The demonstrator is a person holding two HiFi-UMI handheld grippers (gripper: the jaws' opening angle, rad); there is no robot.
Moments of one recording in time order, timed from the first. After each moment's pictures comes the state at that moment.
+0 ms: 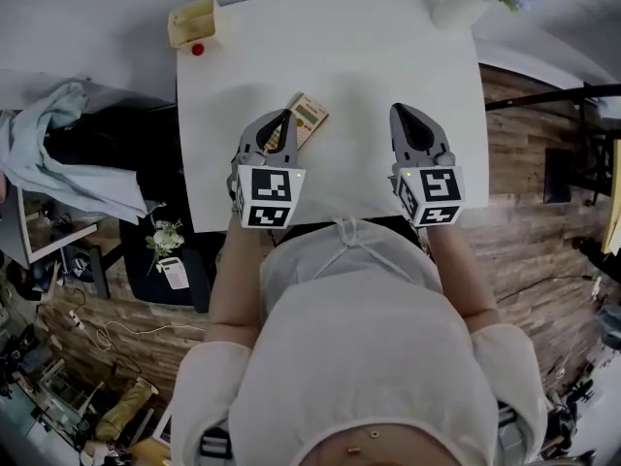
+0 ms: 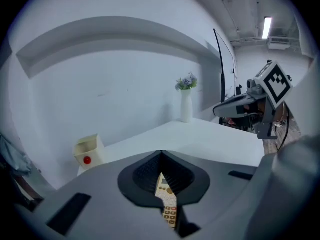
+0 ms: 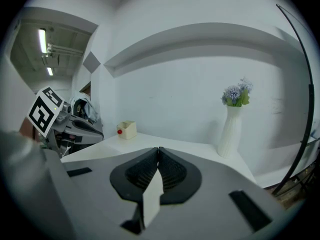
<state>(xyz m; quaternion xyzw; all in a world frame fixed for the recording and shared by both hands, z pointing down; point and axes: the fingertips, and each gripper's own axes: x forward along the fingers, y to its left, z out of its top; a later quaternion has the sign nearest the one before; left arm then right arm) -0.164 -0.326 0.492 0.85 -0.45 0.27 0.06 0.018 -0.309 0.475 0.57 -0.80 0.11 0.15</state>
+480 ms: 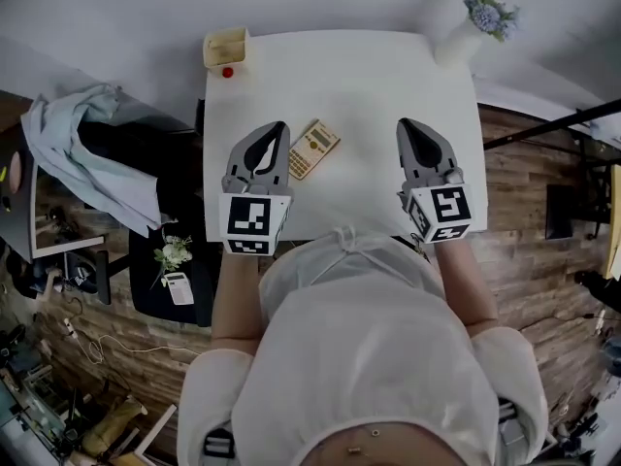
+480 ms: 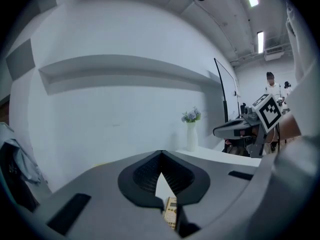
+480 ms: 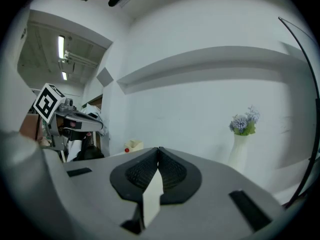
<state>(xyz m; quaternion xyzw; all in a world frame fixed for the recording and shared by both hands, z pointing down) -0.198 -0.305 0.375 0.86 -0.49 0.14 0.00 0.001 -0.298 0.399 0.54 -0.84 0.04 0.09</state>
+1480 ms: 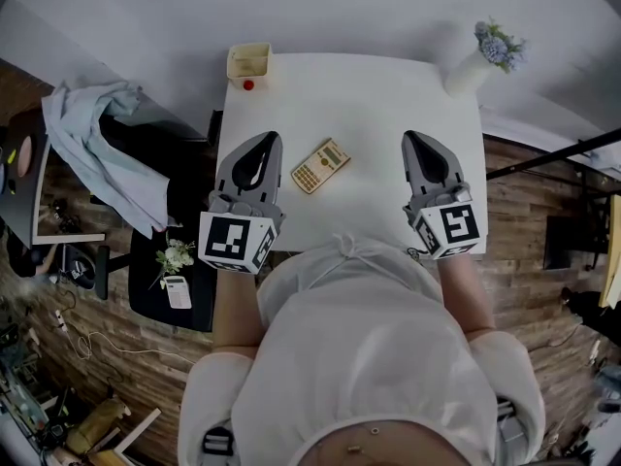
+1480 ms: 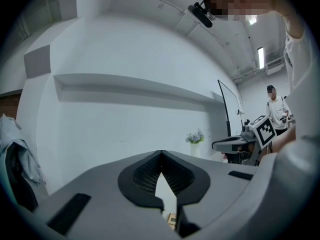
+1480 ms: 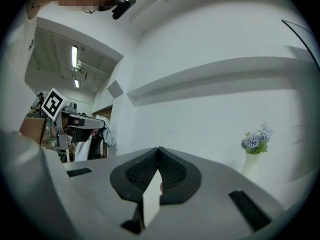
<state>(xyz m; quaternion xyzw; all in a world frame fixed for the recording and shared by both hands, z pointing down) -0.234 -0.288 0.306 0.86 -0.51 0.03 -0.01 -0.023 -0.296 0.347 0.50 -0.87 -0.01 0.04</state>
